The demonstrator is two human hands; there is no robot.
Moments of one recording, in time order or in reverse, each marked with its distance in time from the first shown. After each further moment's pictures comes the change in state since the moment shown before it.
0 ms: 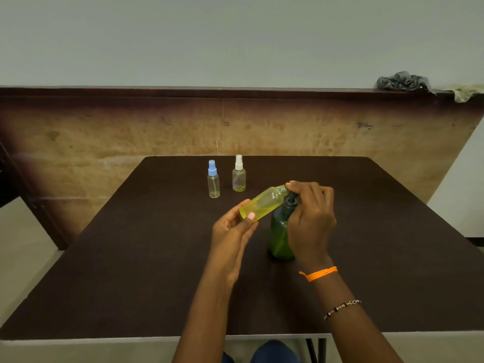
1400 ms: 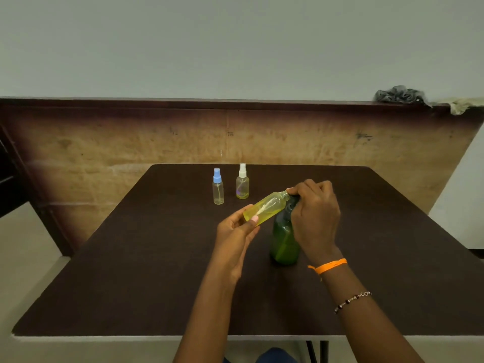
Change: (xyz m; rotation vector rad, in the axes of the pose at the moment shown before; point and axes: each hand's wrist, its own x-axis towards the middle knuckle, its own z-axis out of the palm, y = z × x) left_hand -0.002 0.011 0.004 0.074 0.021 -0.031; right_hand 0.021 0.000 -0.007 -0.149 -0.067 -0.116
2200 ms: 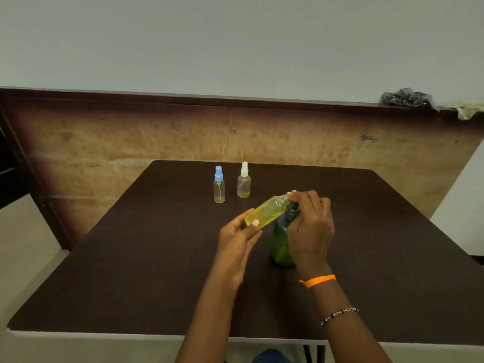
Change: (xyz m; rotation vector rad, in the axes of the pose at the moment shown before) left_hand 0.002 -0.009 0.001 -0.050 0.033 -0.040; right_hand -0.026 -0.001 0.013 0.047 0.018 0.105
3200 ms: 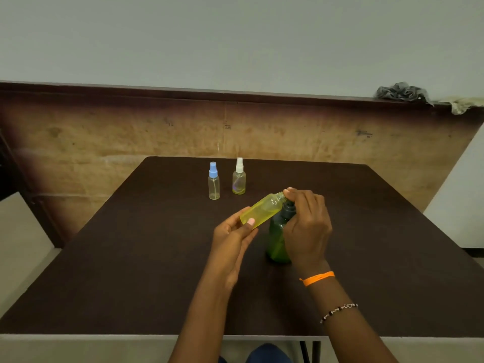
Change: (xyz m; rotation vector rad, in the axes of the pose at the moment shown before) left_hand 0.000 -0.003 -0.003 -0.006 -0.024 0.000; right_hand -0.001 0.000 -0.002 0.022 0.032 -0.083
